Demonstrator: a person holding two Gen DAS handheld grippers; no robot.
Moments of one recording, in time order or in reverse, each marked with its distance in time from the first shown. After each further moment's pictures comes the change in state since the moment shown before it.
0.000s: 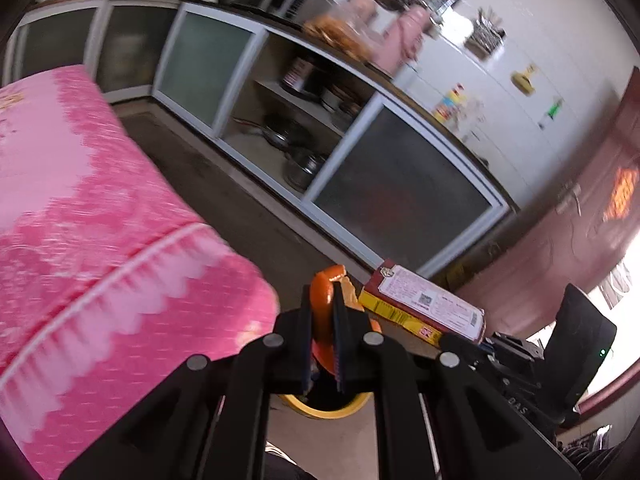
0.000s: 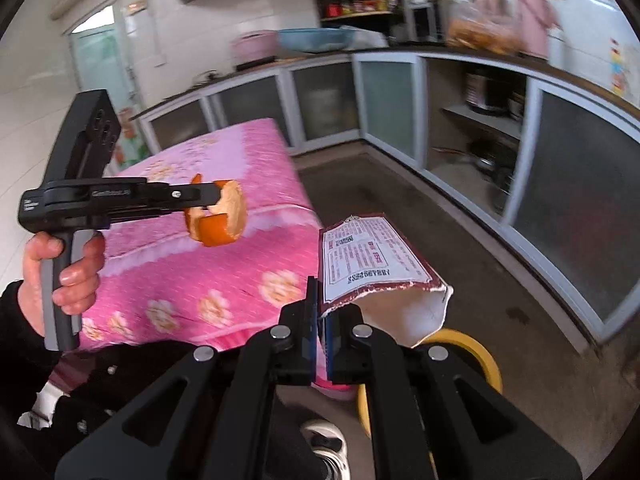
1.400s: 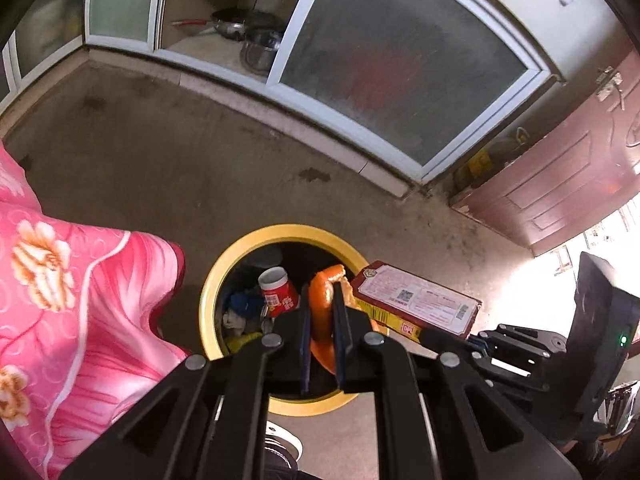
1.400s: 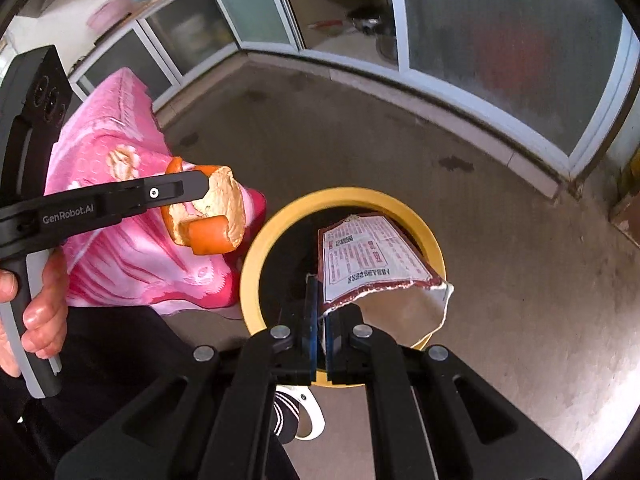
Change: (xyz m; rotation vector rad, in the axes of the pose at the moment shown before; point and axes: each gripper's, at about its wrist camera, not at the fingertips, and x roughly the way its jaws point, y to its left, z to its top) left arm 0.255 -0.066 -0.053 0.136 0.386 0.070; right arm 0.081 -0.152 -0.111 0.336 0.343 -0.185
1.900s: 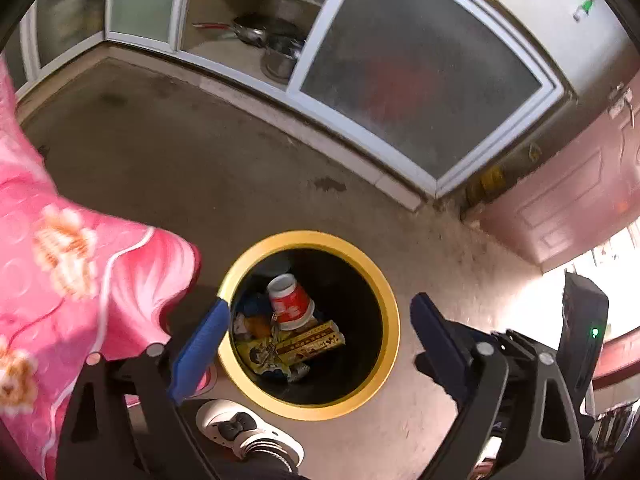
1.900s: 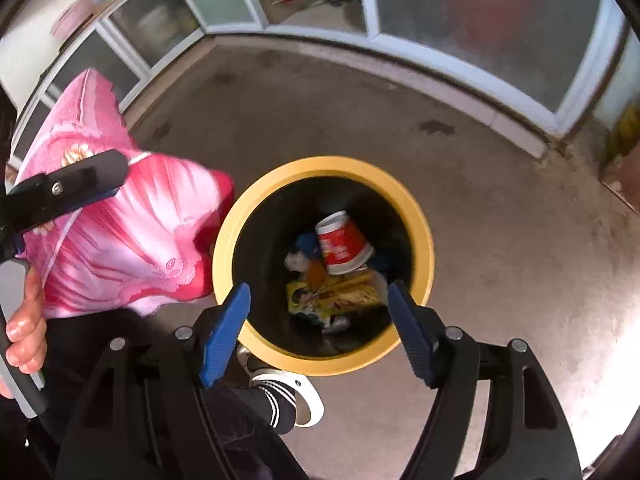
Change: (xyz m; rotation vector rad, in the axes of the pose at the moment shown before) left arm -0.017 0.013 -0.009 -0.060 -0.068 0.026; right arm -0.001 -0.018 -0.014 0.108 0.035 -0.074
